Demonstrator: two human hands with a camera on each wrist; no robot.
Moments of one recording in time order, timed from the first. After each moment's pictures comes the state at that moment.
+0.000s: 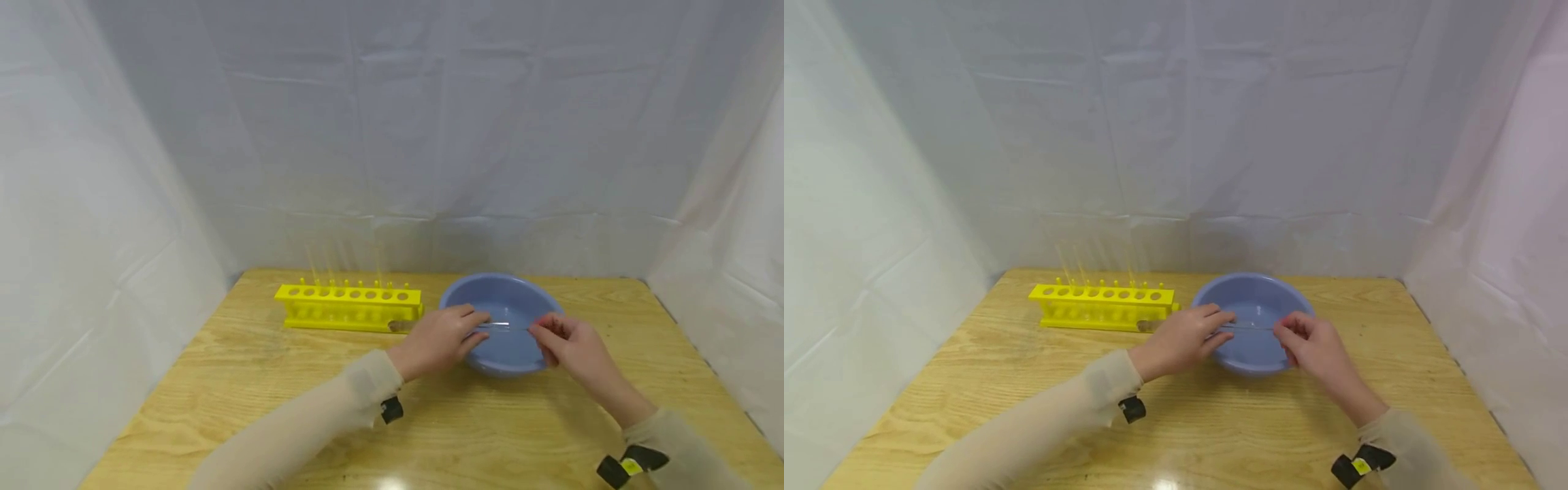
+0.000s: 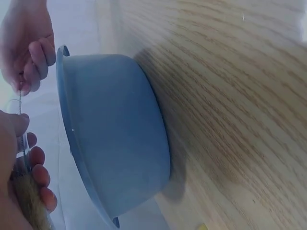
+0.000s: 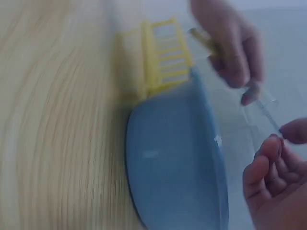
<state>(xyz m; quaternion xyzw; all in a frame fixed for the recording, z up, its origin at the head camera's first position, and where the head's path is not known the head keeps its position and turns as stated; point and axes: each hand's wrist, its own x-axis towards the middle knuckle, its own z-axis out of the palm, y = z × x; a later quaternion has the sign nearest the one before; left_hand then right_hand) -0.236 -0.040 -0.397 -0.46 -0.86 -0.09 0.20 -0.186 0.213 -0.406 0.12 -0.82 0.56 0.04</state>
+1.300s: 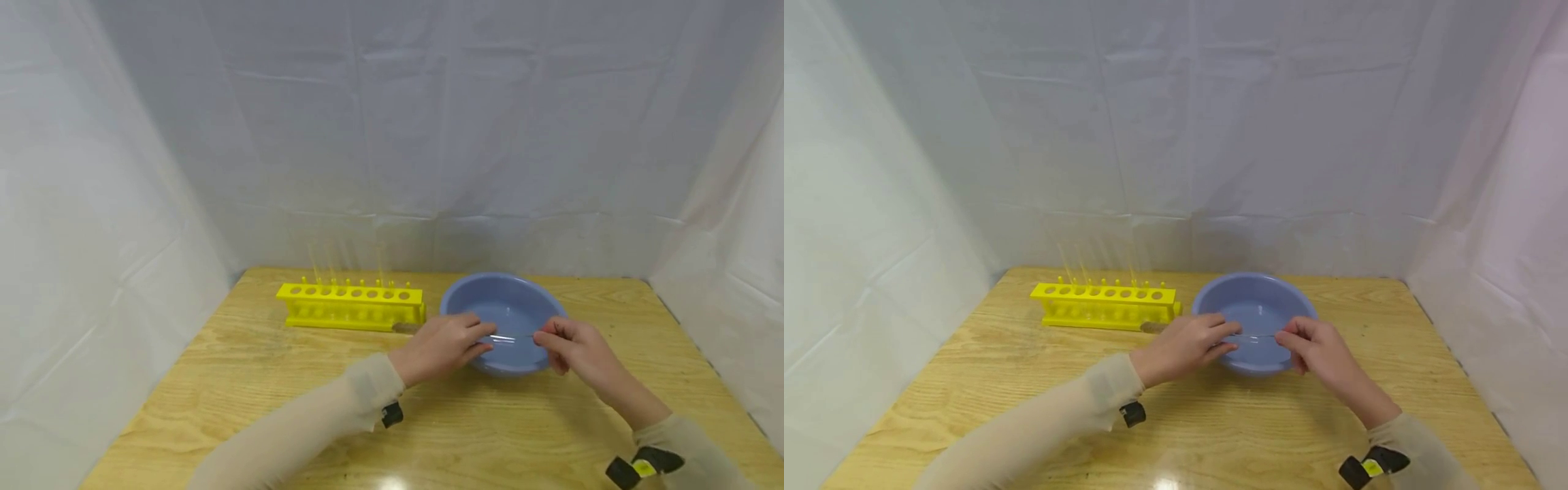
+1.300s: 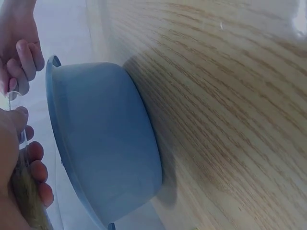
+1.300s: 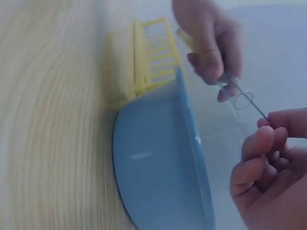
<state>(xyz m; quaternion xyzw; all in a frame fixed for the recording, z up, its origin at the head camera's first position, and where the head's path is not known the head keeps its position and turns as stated) -0.232 -0.042 -0.404 -0.50 -0.83 -0.05 0.25 -0.179 0.218 -0.394 0.12 -0.82 0.56 -0.04</state>
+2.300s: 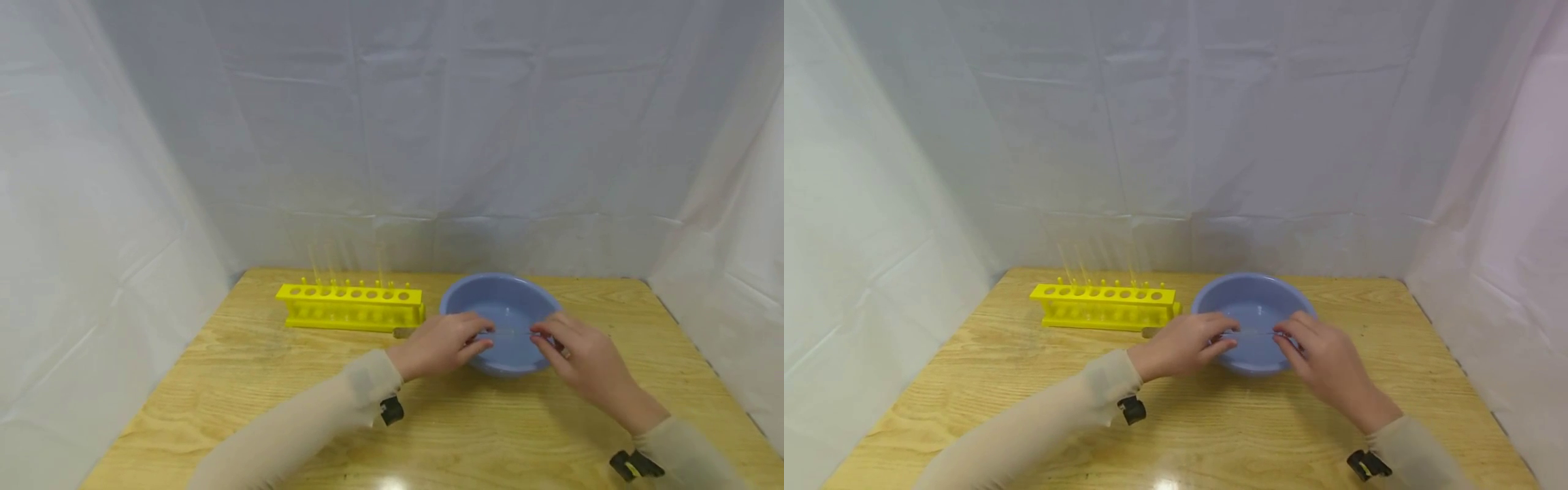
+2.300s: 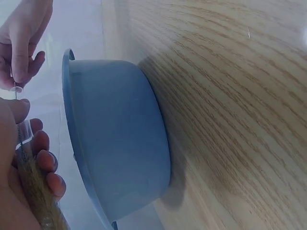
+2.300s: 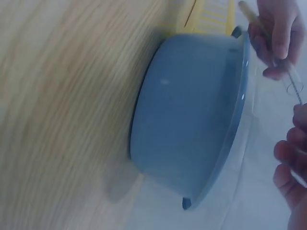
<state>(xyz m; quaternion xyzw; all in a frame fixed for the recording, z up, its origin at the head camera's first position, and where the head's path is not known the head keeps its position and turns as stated) -0.234 -0.042 -0.395 -0.47 -0.87 -0.12 0.10 -0.187 0.219 -0.410 0.37 -0.82 0.24 0.38</state>
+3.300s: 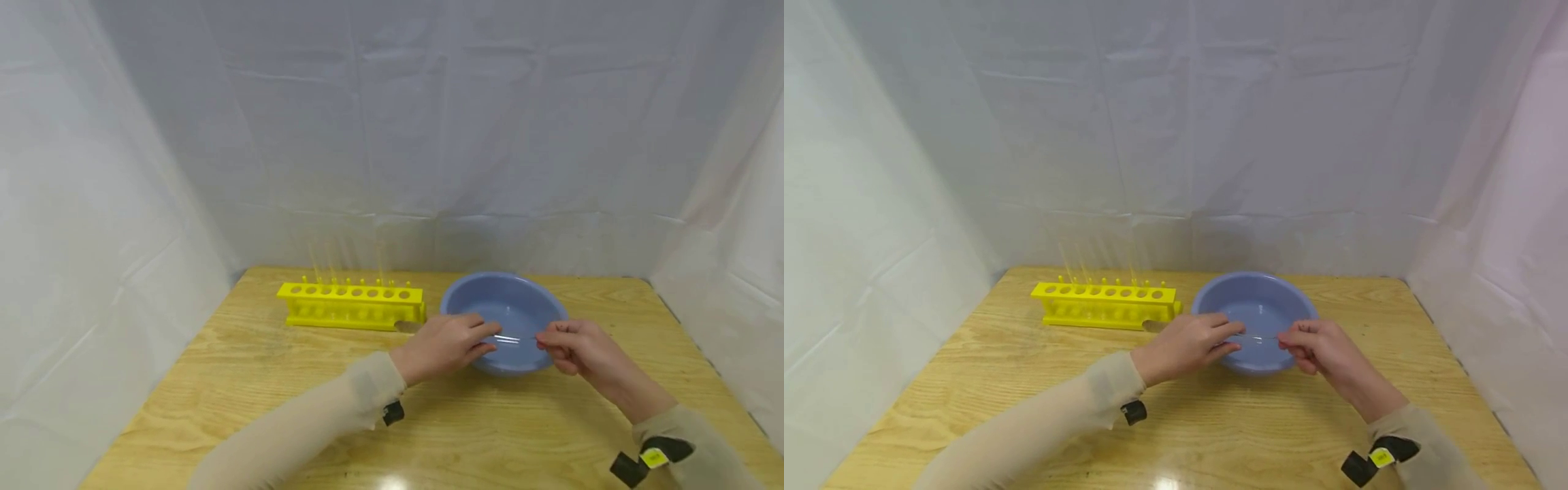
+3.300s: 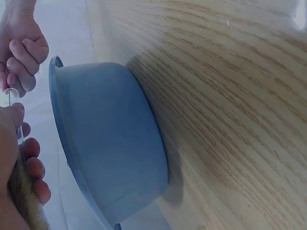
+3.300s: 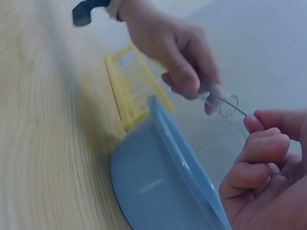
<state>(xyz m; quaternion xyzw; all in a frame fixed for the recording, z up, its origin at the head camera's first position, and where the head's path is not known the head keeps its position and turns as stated) -0.230 -0.040 -0.400 -0.52 -0.81 -0.04 0.26 -0.186 0.228 -0.391 0.10 -0.73 0.65 -0.16</state>
